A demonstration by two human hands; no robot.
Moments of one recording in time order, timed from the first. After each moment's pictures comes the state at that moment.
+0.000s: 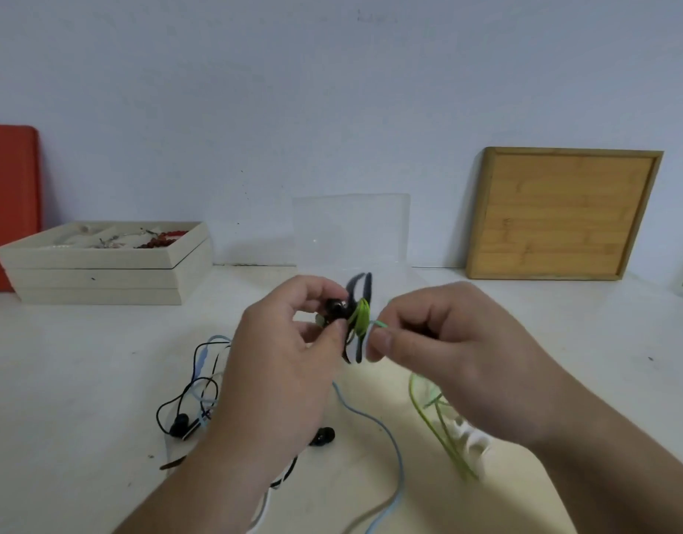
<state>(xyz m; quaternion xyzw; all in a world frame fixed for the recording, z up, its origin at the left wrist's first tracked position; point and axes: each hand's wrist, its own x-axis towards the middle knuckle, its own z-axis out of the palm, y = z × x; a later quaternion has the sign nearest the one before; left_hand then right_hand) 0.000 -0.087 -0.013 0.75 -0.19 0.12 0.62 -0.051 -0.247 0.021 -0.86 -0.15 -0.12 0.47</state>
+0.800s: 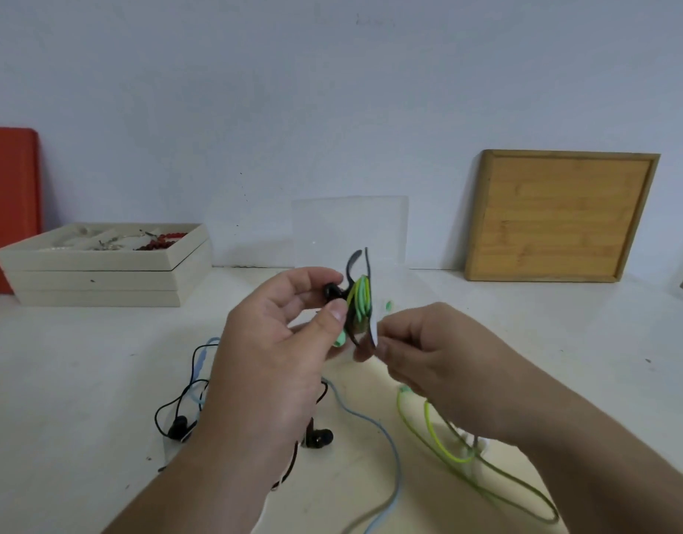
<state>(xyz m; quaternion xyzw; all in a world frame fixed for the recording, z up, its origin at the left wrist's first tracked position) 0.001 -0.093 -0.011 0.61 -0.18 0.07 0.77 -0.036 -0.253 0.005 -0.90 -0.07 -0.03 0.42</state>
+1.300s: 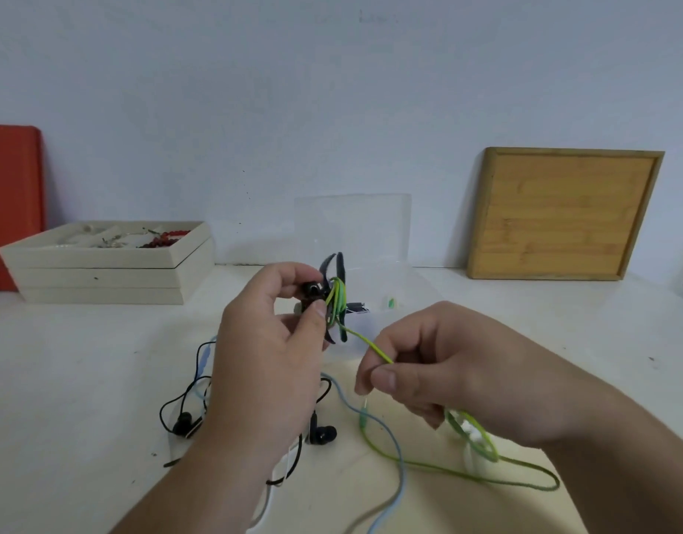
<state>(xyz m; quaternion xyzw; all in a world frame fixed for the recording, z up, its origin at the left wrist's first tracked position) 0.003 -0.086 -0.011 0.72 -0.15 0.17 0.65 -0.043 -0.261 0.010 -0.82 -0.19 0.07 0.54</state>
